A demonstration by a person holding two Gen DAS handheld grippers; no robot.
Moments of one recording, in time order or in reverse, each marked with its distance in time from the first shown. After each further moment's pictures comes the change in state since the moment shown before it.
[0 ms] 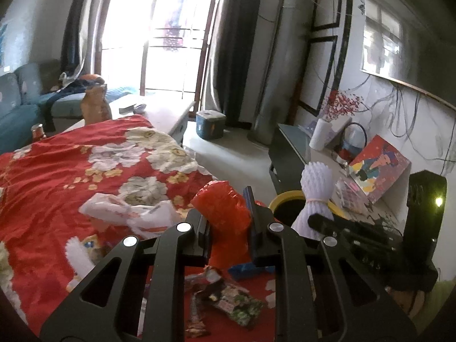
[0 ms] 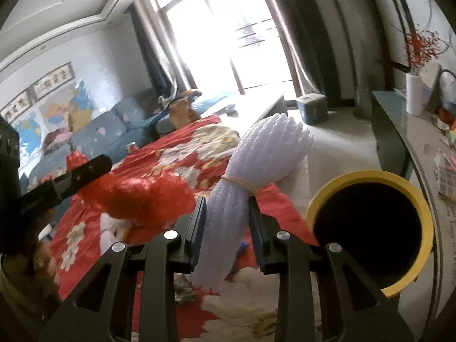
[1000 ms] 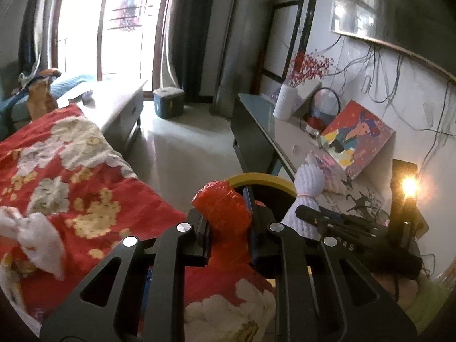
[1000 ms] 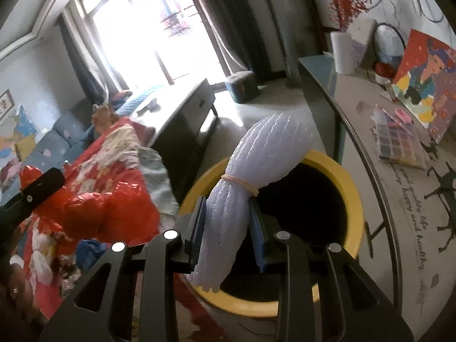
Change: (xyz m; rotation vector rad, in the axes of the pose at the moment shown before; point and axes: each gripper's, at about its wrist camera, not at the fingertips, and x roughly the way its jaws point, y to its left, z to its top) left arm 0.116 -0.109 -0.006 0.085 0.147 -0.143; right arm 0.007 -0.155 -0.014 0.196 0.111 -0.250
